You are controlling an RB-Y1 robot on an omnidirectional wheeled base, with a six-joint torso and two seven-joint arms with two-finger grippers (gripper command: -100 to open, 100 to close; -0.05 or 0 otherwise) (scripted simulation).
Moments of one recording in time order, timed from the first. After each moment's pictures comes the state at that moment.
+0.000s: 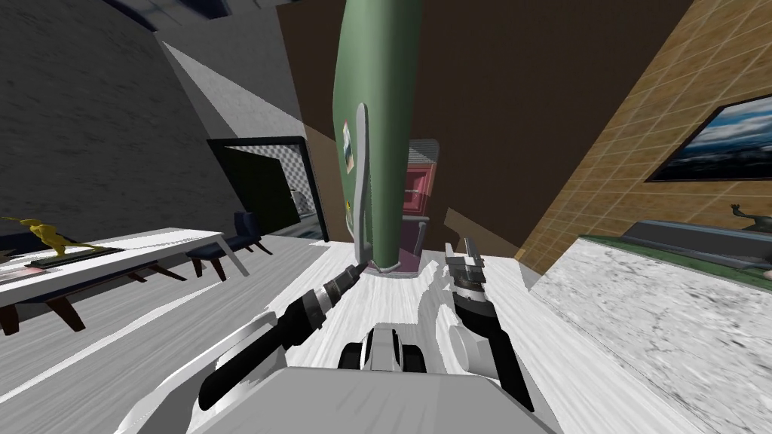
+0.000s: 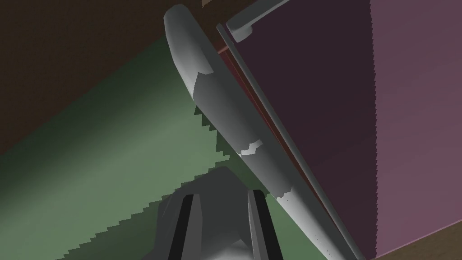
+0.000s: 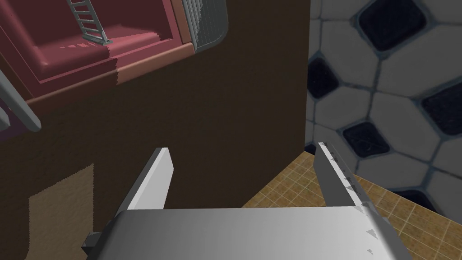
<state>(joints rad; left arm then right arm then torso) 0.35 0.83 -0.42 -2.50 0.01 0.21 0.04 0.45 -0.02 0.02 -2.22 -0.05 -0.50 -0.09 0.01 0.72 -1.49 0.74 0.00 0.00</state>
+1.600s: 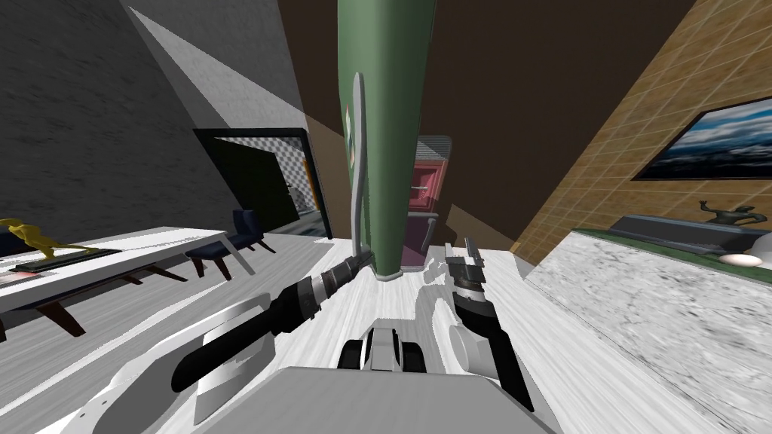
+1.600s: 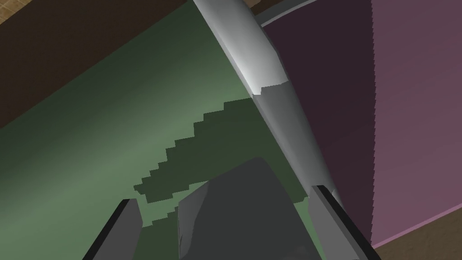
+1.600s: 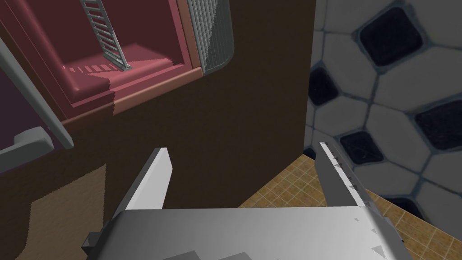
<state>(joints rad) 0.23 1.04 -0.36 -2.60 0.14 0.27 0.17 0.45 -0.02 0.02 -2.22 -0.05 -0.50 -0.09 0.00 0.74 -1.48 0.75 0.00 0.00</state>
